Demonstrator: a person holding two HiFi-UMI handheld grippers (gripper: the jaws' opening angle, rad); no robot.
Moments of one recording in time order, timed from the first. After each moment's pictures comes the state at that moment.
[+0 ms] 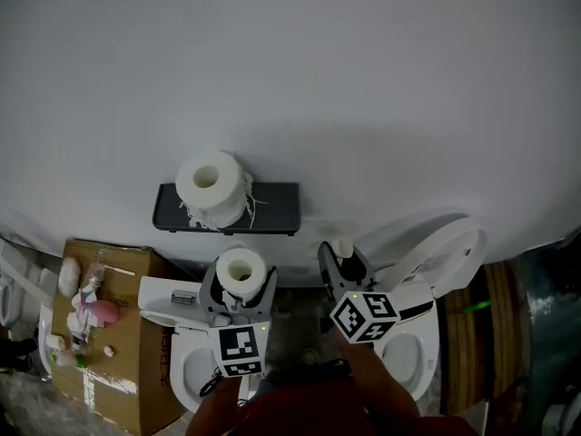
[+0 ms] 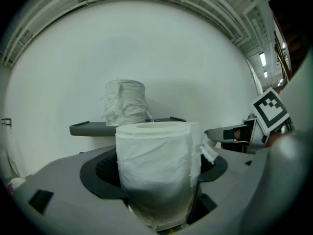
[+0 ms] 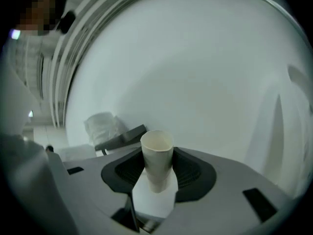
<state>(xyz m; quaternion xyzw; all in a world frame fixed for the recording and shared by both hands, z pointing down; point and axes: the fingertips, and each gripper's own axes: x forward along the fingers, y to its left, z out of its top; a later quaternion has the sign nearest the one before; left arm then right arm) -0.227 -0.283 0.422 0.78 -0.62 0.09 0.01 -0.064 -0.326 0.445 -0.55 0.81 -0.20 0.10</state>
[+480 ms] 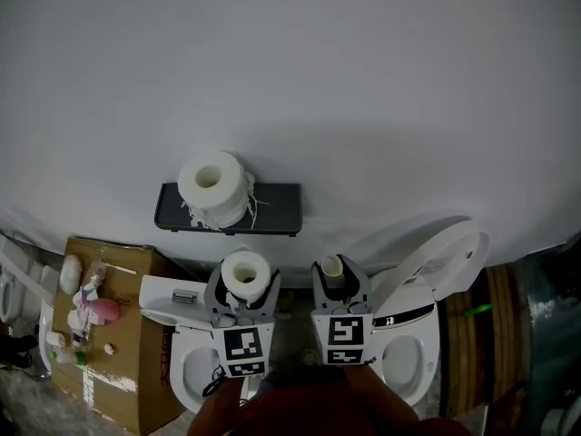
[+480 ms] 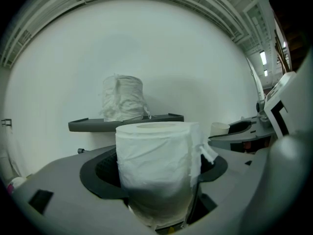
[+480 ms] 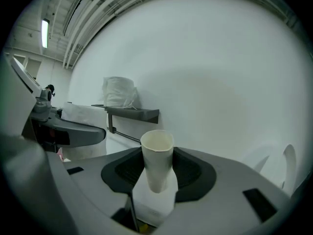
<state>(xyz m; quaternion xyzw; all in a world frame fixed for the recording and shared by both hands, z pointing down) -0.221 -0.281 0.433 0.78 -0.62 0.10 0.01 -0.086 -0.294 0.448 -0.58 0.80 -0.04 -0.13</state>
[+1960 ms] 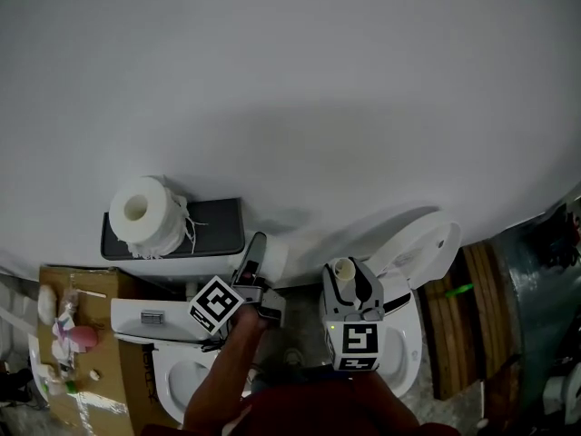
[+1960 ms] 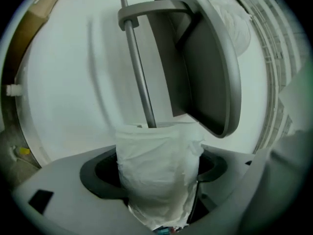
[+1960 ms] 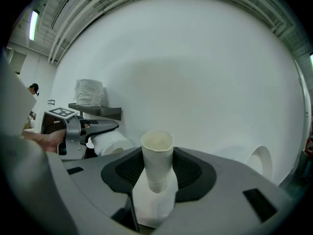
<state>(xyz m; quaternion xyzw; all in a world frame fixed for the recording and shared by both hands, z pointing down) -0.118 -0.387 0.484 0.70 -0.40 -0.30 0.51 0.034 -0.304 0.447 -0.65 0.75 -0.04 -0.13</state>
